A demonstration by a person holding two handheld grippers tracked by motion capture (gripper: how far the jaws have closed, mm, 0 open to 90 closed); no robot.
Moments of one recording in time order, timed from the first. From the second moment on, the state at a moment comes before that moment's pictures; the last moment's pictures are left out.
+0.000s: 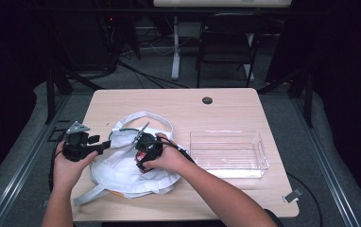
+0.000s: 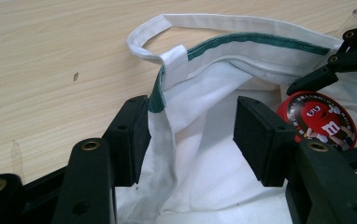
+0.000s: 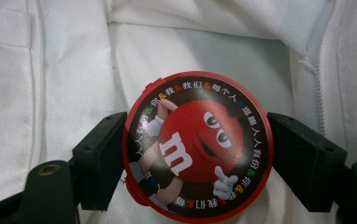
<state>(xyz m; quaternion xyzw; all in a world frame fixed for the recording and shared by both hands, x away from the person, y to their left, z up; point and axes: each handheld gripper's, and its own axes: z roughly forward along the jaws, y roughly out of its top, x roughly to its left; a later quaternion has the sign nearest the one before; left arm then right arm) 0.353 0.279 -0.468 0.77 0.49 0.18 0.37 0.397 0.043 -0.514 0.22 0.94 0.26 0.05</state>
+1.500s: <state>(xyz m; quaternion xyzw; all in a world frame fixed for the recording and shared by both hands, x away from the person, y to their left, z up) 0.353 0.282 -0.468 0.77 0.49 0.17 0.37 0.394 0.045 -0.519 0.21 0.95 0.23 0.06</state>
